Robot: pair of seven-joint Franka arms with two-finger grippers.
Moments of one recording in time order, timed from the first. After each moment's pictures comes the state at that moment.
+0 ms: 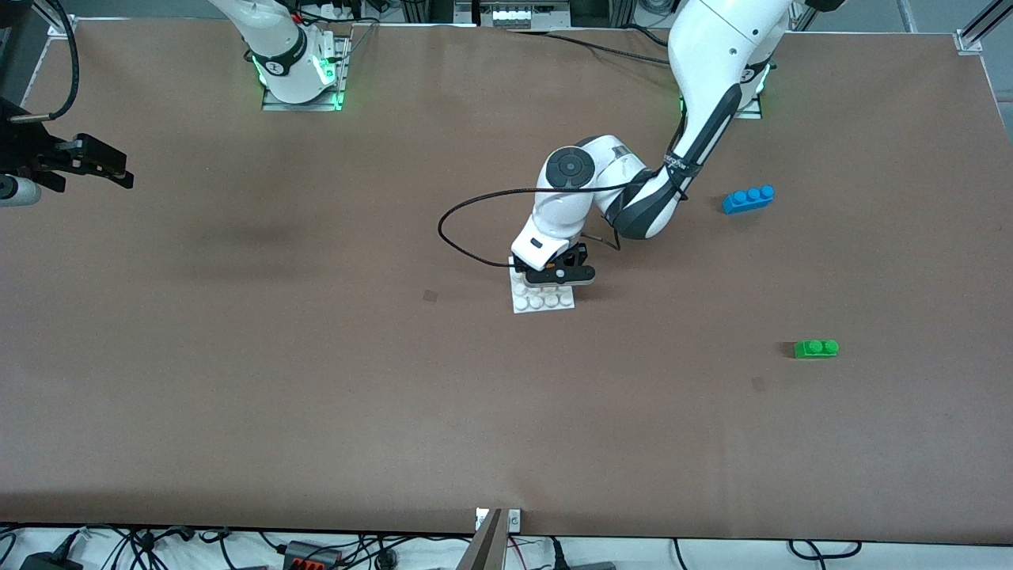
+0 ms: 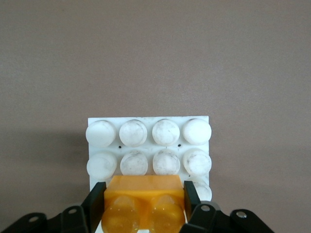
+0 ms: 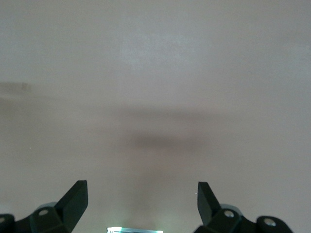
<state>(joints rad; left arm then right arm) -0.44 0.62 -0.29 -1.80 0.29 2.50 -1.02 -0.04 -0.02 -0.01 -1.66 -0.01 1.56 -0.12</state>
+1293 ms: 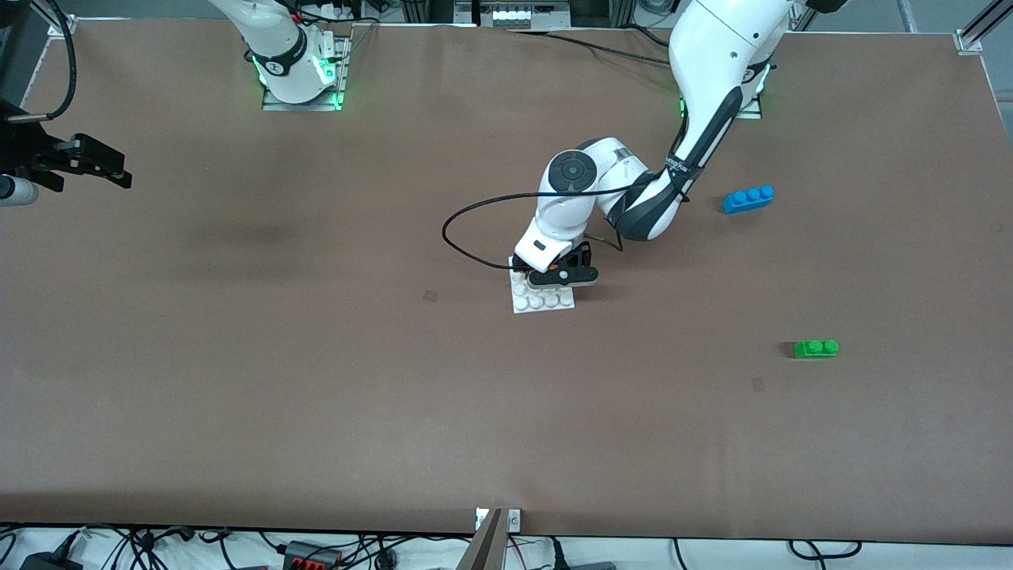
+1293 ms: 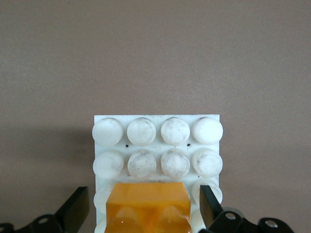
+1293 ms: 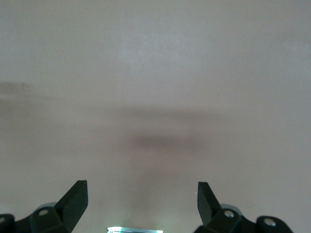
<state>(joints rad) -0.44 0.63 -0.29 -1.81 0.29 2.50 -1.02 -0.05 -0.02 -0.01 -1.66 -0.01 1.56 -0.12</state>
